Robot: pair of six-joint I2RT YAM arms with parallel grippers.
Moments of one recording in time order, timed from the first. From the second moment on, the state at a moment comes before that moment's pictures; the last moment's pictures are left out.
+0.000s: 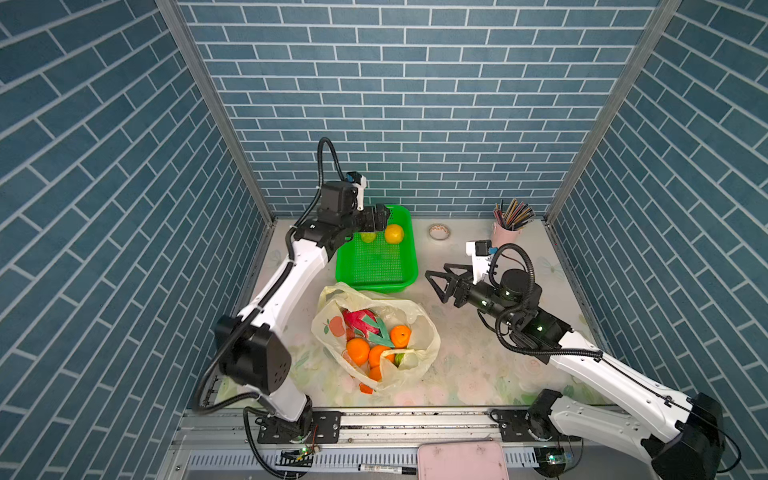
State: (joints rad) left arm -0.33 1.54 1.55 -0.44 0.18 -0.30; right arm 0.79 1.01 0.79 0.13 -0.15 0.56
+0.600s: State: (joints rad) left arm -0.77 0.84 1.12 -0.92 -0.27 -0.71; right arm 0.89 1.12 0.86 0.01 -0.19 0.48
